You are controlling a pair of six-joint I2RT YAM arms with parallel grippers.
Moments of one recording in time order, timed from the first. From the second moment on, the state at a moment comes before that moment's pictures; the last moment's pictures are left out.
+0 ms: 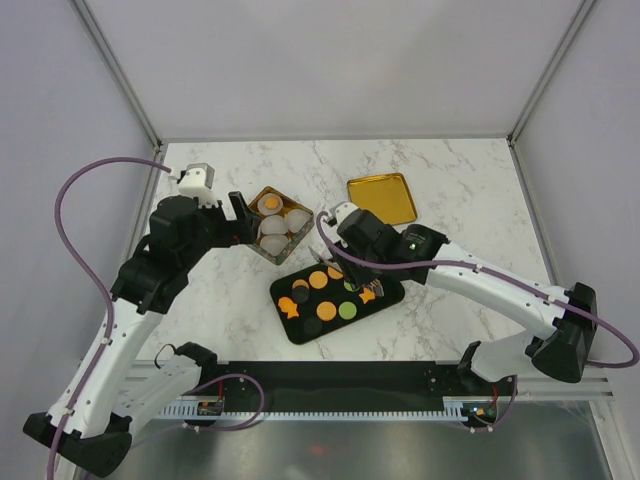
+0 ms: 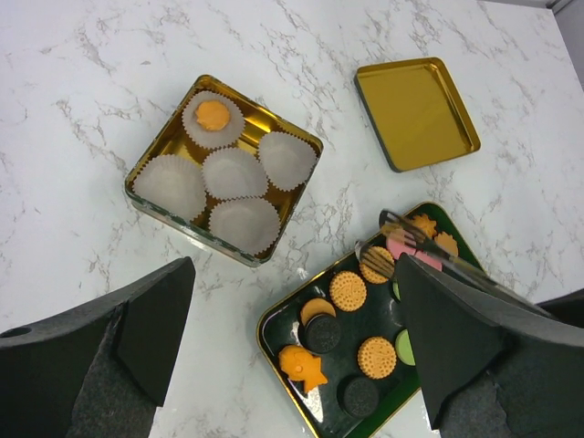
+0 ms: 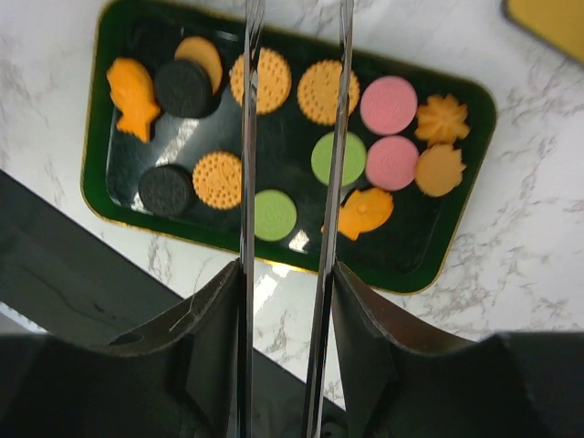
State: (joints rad) left arm -0.41 0.83 1.08 -0.63 -0.11 -0.35; right arm 0.97 1.39 1.32 -0.86 0.17 0.30
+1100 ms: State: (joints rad) left arm -0.41 0.86 1.02 -0.60 -0.09 -0.35; right arm 1.06 1.43 1.22 -0.86 0.15 0.31
